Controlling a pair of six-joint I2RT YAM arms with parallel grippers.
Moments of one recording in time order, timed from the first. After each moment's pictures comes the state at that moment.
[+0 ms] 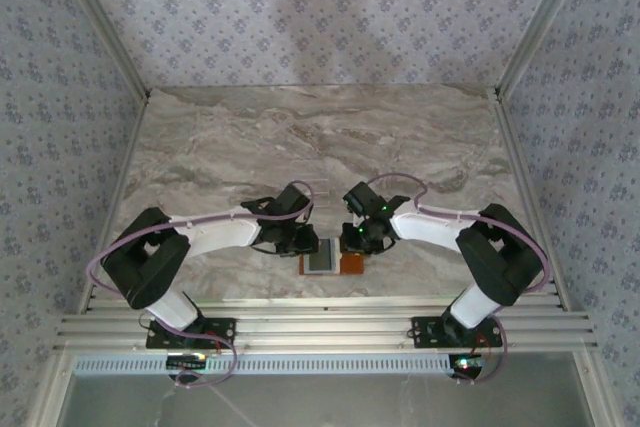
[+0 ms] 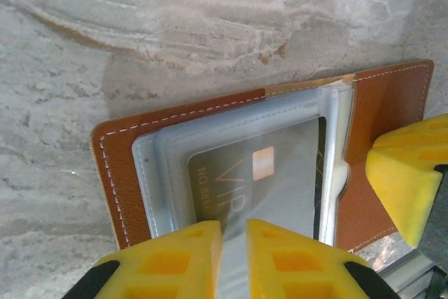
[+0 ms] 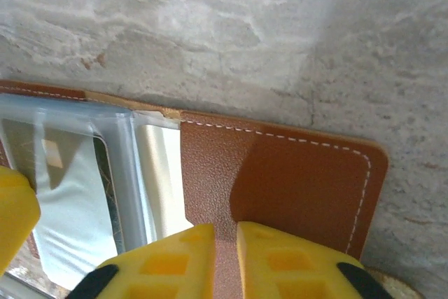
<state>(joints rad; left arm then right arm) -0.84 1.58 0.81 -0.36 0.28 -0.87 0.74 1.59 0.82 -0.47 -0.27 0.72</state>
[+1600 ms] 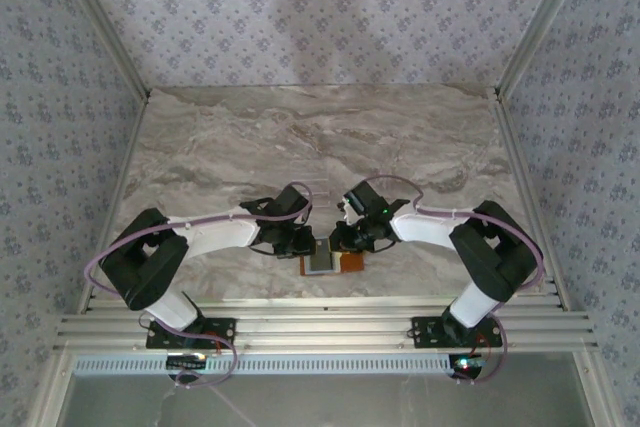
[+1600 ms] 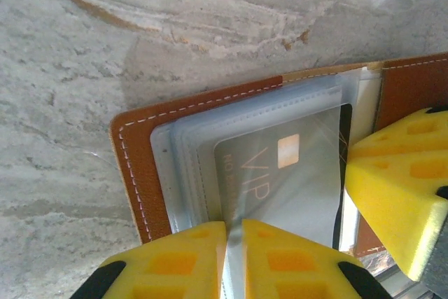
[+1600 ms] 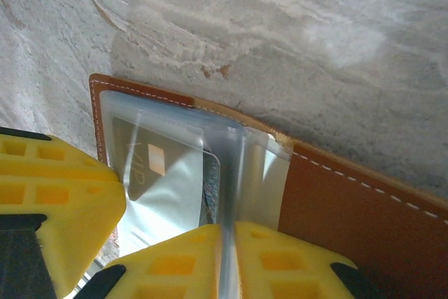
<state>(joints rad) -0.84 1.57 0.81 -0.39 0.28 -0.87 0.72 1.62 0.76 -0.24 -0.46 0.69</state>
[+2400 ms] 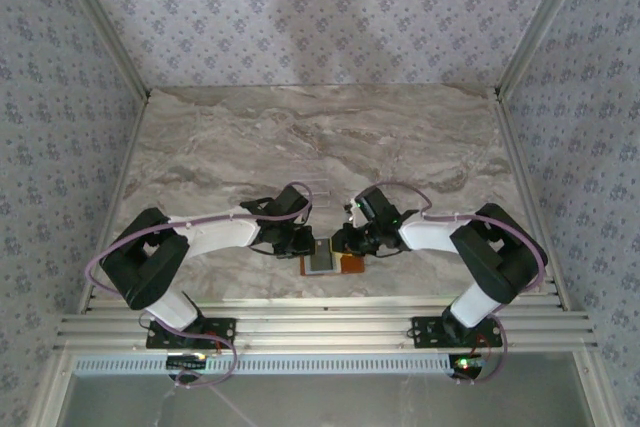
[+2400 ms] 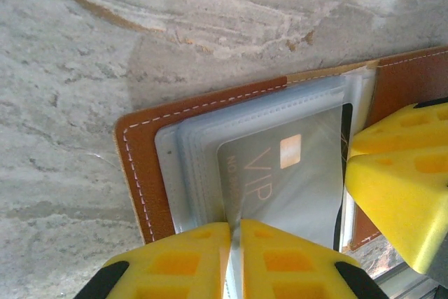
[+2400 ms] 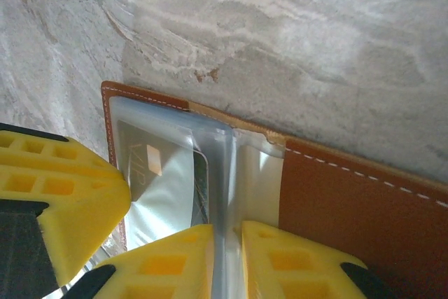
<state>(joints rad) -0.84 1.58 0.81 -0.39 0.28 -0.87 0.68 1.59 0.62 0.00 -0.54 0.76</state>
